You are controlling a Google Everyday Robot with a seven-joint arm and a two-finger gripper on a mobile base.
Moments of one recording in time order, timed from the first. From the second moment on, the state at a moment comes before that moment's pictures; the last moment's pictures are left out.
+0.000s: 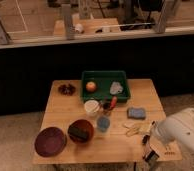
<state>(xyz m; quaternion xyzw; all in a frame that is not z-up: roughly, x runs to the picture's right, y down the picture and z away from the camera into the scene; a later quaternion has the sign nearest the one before) 0.286 0.235 0.726 -0.19 -0.15 -0.48 0.84</state>
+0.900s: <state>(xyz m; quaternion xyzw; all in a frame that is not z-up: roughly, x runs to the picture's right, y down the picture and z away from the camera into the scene) 0.314 0.251 0.777 -0.26 -0.19 -0.54 0.78</state>
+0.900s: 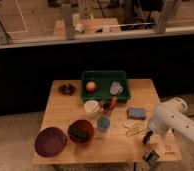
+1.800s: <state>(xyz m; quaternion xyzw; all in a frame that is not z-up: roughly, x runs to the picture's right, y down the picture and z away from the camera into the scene) 0.295 0.281 0.788 -0.28 -0.21 -0.56 0.75</state>
